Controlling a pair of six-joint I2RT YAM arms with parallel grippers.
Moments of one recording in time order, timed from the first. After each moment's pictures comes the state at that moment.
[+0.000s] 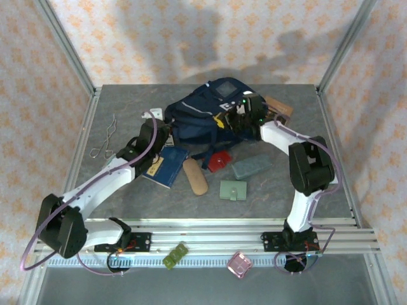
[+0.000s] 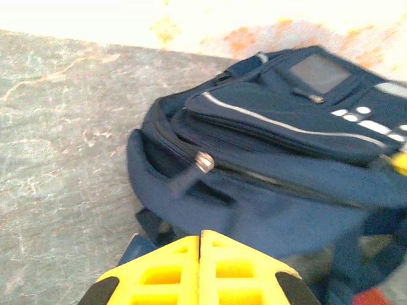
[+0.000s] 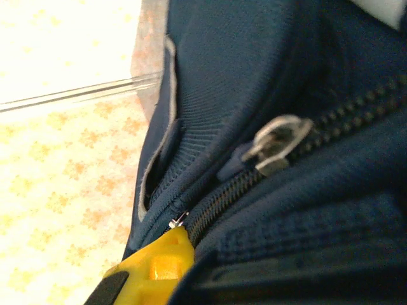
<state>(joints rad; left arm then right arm) -0.48 1.24 0.89 -0.17 -0.35 -0.41 0.33 1.89 1.33 -0.05 -0.62 1.26</state>
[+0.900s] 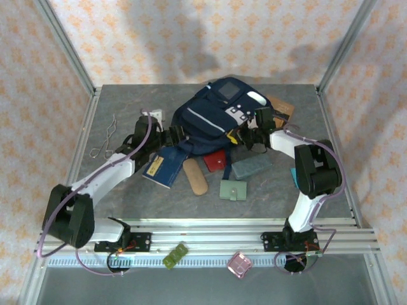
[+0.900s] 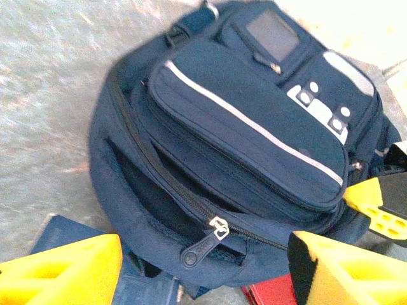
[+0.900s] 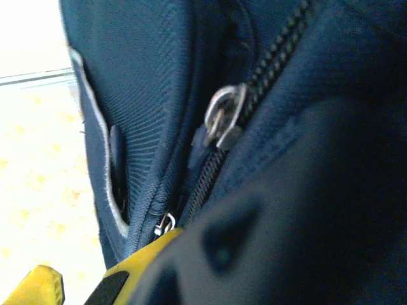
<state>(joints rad) -0.32 1.37 0.85 -0.05 0.09 -0.49 0.23 1.81 1.07 -0.10 -0.65 1.04</state>
